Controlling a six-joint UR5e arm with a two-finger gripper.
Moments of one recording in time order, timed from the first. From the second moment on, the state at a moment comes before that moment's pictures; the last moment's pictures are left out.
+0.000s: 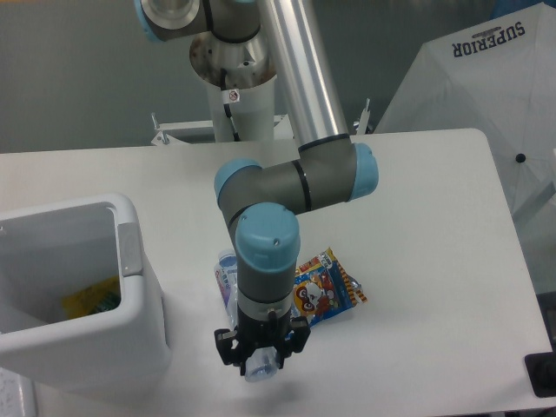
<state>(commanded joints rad) 2.32 -2.17 -1.33 -0.82 1.38 0.07</state>
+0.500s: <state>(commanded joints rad) 2.34 -2.13 -1.18 -0.77 1.37 0.07</state>
